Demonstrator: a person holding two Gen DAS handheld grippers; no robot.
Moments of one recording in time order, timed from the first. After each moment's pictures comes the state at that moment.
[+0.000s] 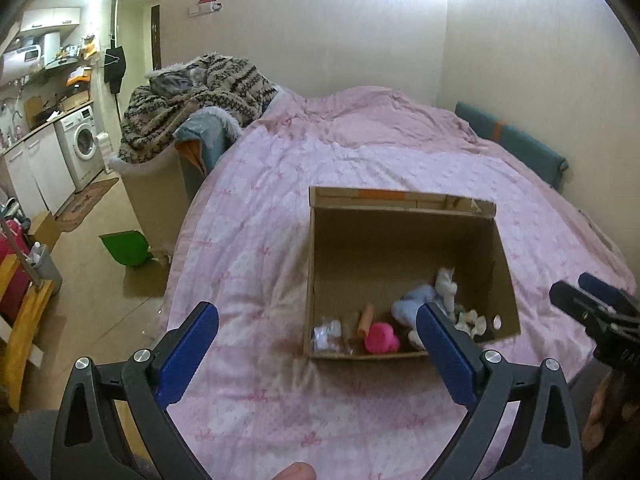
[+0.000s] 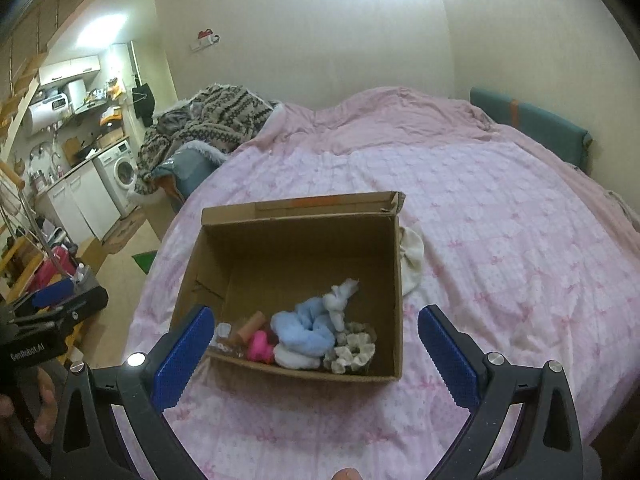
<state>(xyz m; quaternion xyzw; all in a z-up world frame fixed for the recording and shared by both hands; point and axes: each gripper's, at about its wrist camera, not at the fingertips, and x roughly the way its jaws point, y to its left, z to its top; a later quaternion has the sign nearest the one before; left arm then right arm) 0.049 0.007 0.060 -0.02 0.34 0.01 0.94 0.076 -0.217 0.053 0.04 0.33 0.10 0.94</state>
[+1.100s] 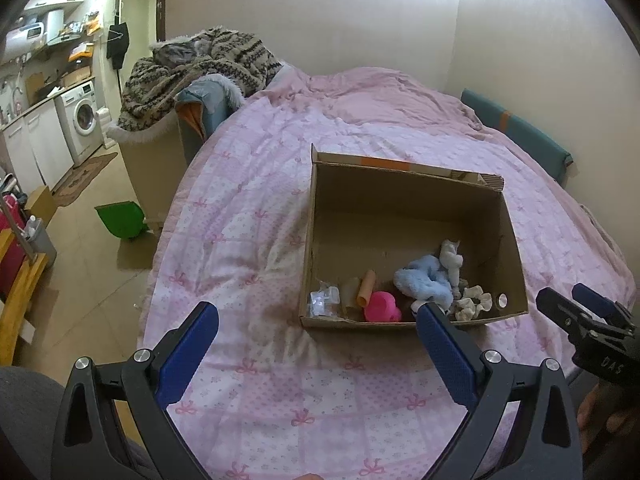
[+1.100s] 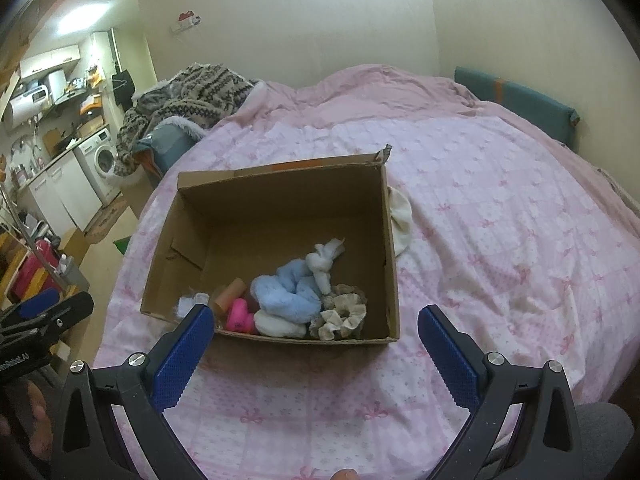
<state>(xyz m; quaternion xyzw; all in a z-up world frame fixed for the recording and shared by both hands) 0.050 0.009 0.023 -0.05 0.37 0.01 0.93 0.076 -0.214 0.015 0.03 0.36 0.06 0.93</state>
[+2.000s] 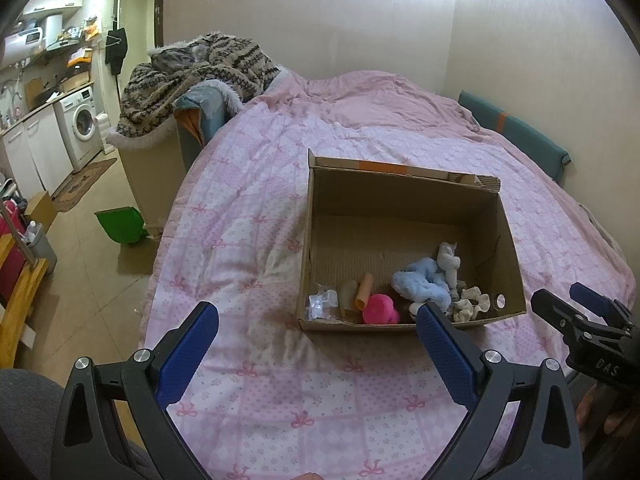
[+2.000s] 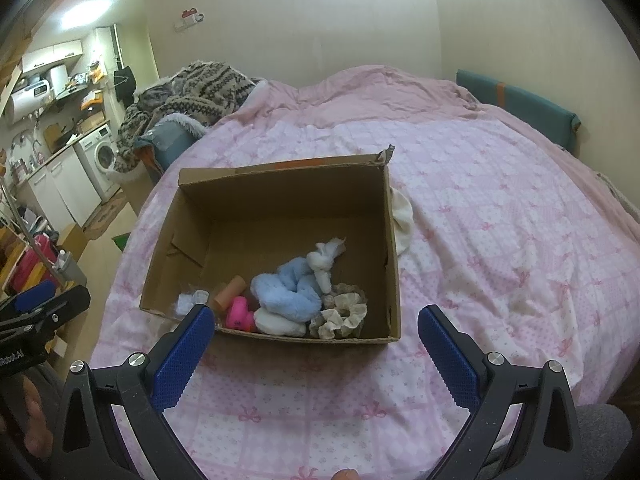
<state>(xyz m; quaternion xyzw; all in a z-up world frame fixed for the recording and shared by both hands) 0.047 0.005 0.025 -0.04 0.37 0.00 0.93 0.076 -0.214 0.013 0.03 0.36 0.06 0.93</state>
